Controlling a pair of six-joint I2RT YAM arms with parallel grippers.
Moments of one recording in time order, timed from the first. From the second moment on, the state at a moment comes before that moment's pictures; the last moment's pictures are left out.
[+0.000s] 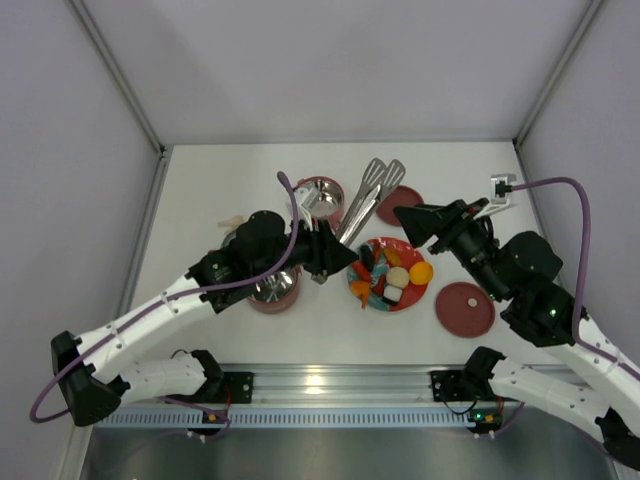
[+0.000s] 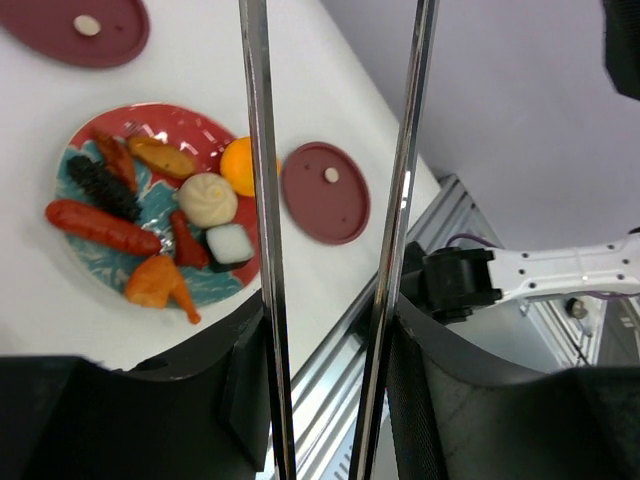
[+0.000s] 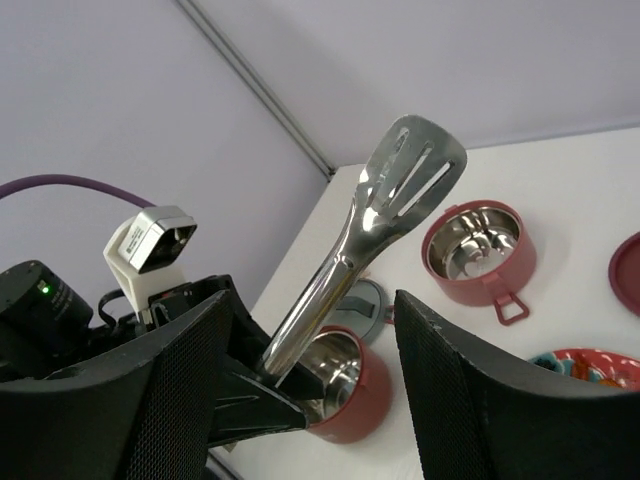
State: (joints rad) left arm -0.90 1.09 1.03 -0.18 0.16 -0.65; right arm 0.85 0.68 0.99 -0.17 0.29 0.58
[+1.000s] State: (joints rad) left arm -0.90 1.15 1.03 -0.43 -0.01 -0.58; right arm 0.85 0.64 0.97 -0.33 0.40 0.56
